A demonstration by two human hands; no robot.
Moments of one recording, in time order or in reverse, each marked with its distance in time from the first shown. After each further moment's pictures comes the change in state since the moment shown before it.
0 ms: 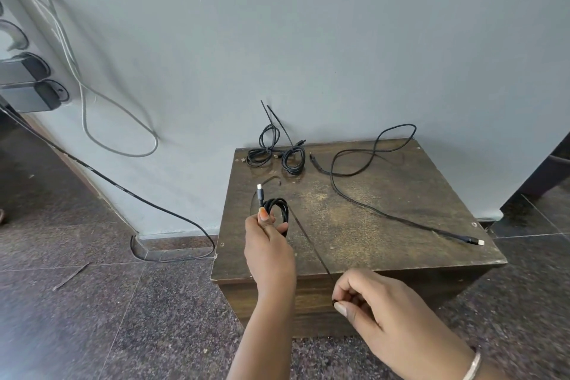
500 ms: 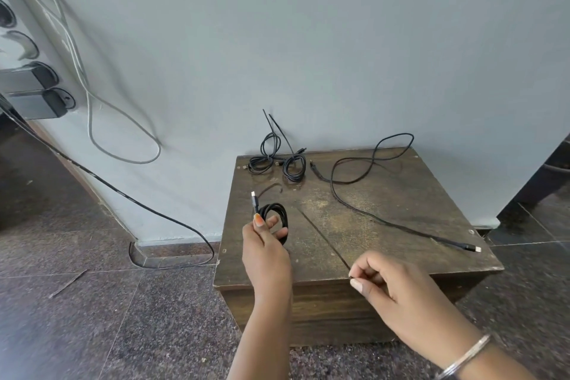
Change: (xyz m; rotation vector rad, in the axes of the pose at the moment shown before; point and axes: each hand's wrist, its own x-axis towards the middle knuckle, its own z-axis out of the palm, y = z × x) left_hand 0.000 0.007 -0.007 -0.137 -0.023 -0.066; right_hand 0.010 0.007 -0.016 -0.038 0.118 0.124
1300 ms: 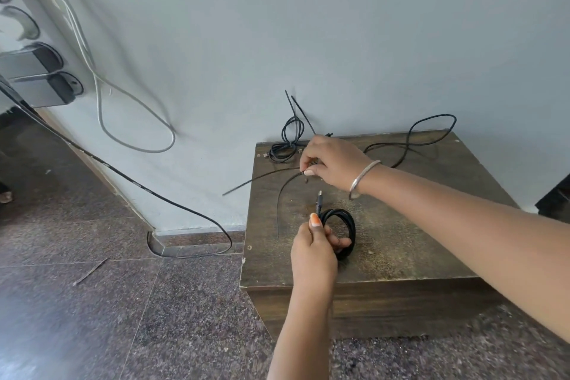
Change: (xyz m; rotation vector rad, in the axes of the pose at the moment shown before) left_hand 0.010 -0.013 0.008 -0.031 -0.361 -0.150; right_hand 0.230 -0.017 0.029 -0.220 -0.032 -0.331
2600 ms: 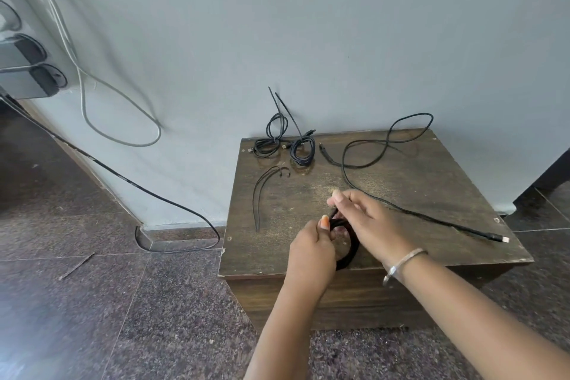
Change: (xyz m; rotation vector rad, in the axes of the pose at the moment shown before) left_hand -0.014 -0.004 0.014 0.350 -0.172 0.092; right_hand -0.133 -0.002 0.031 0.791 0.282 0.434
